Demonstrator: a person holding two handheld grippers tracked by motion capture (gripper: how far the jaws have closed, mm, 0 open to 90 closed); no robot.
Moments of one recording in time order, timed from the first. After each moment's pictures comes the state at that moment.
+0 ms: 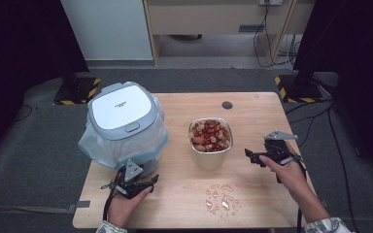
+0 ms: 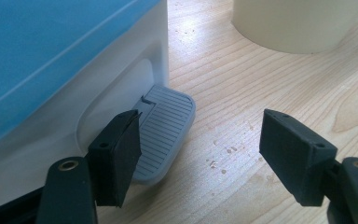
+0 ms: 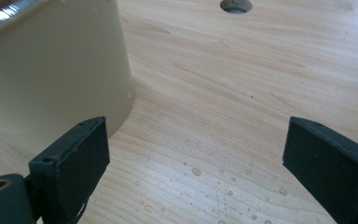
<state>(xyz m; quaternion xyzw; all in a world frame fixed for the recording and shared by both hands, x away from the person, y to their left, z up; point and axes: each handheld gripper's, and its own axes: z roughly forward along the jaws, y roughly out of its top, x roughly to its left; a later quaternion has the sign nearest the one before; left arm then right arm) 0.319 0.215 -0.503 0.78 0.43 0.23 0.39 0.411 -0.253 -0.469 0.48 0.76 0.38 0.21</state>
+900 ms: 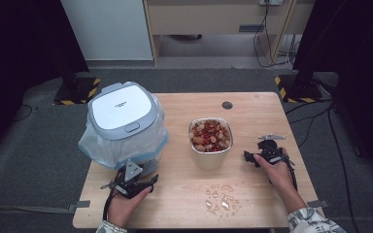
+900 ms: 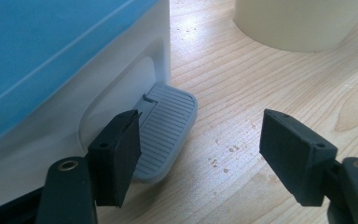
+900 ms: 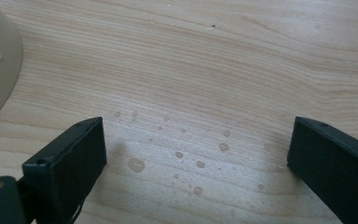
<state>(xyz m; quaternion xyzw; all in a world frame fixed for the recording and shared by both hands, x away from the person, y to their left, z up) 0.319 0.216 -0.503 0.78 0.43 0.23 0.39 0.444 -0.252 -0.534 0.57 0.74 0.29 0.21</state>
